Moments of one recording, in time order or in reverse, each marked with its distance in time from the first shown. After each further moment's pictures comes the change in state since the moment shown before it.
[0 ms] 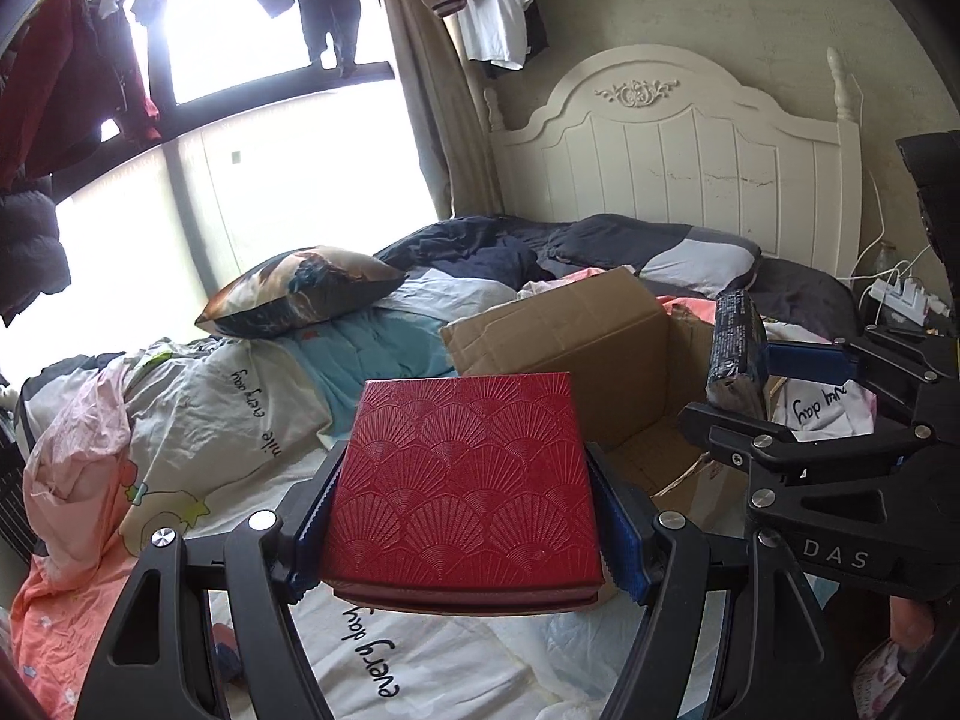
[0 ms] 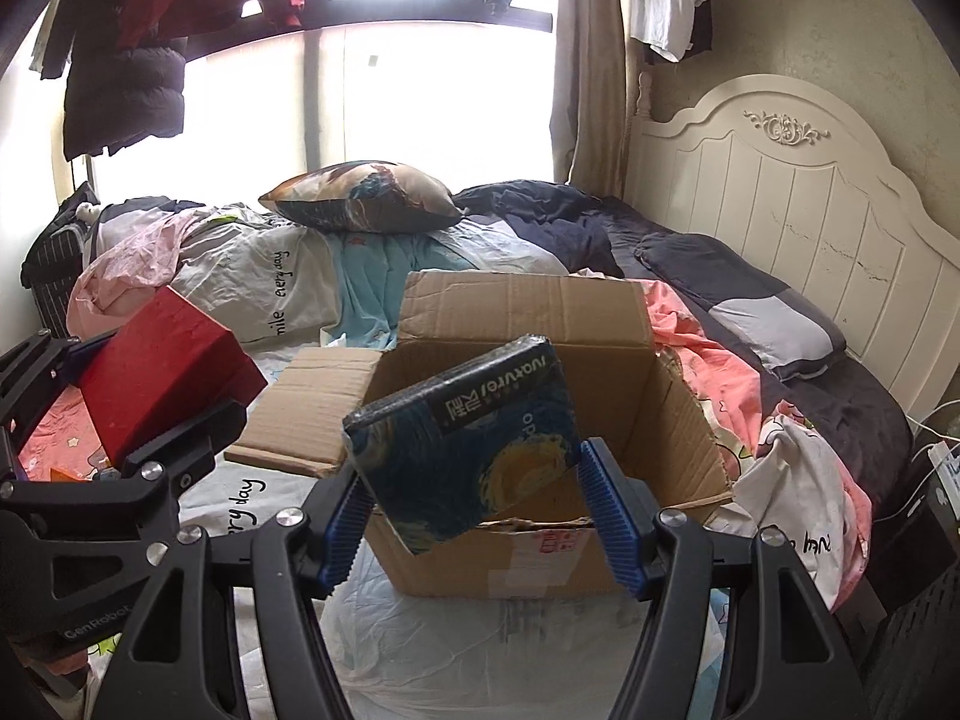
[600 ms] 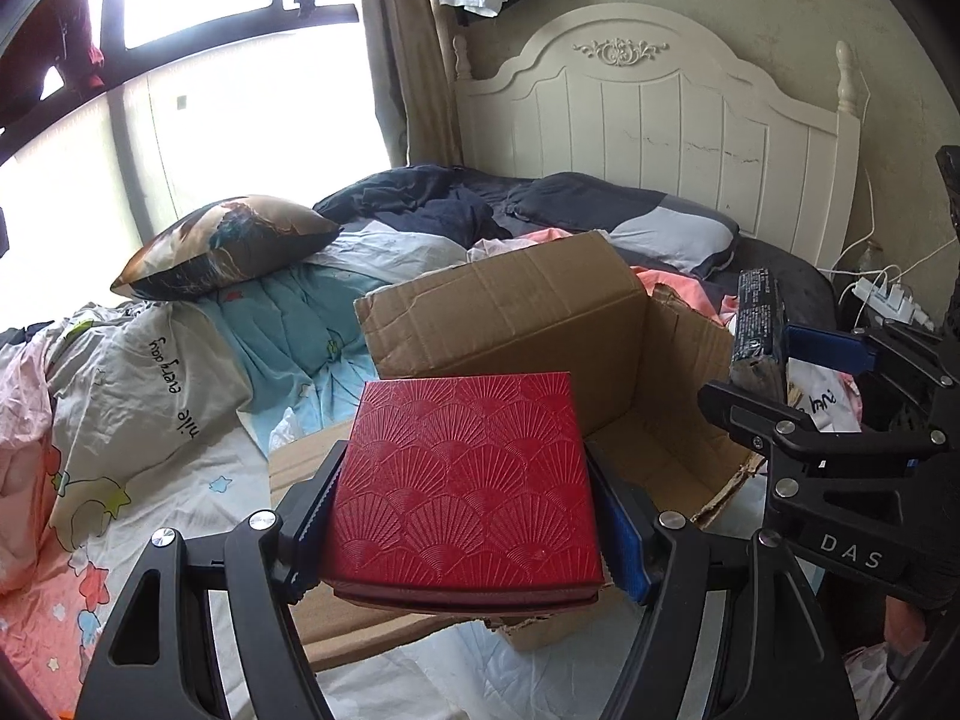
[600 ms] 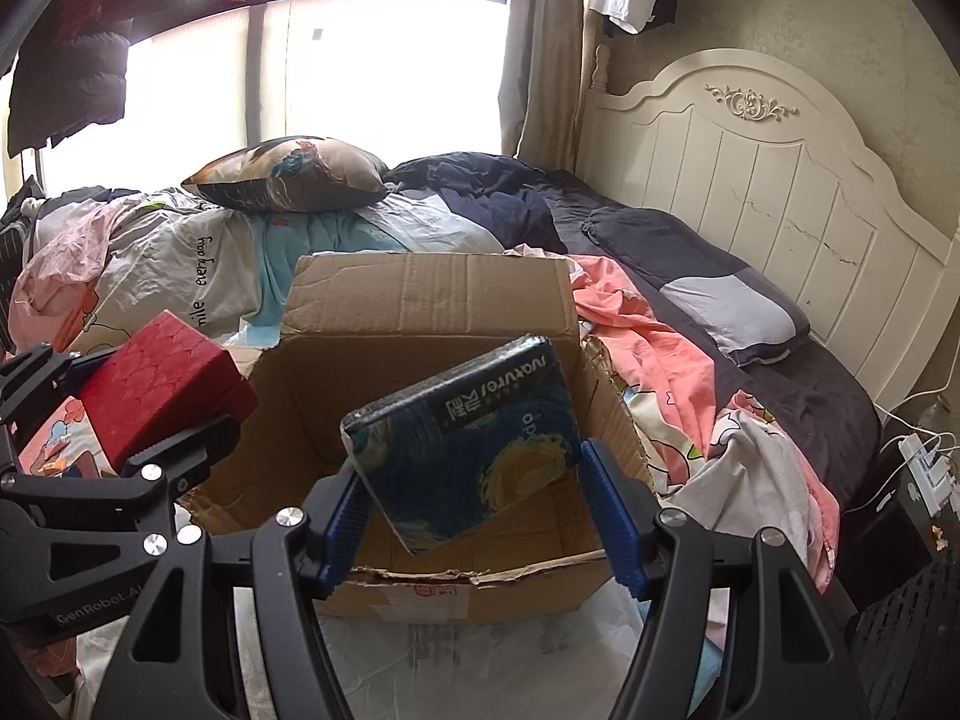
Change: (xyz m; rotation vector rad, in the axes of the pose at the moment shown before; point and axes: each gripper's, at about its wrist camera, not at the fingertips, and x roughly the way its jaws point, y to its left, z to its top) left arm 0.077 -0.021 0.019 -0.037 0.129 -0.115; right arm 0.041 -0.043 0.011 0.007 0.063 -0.117
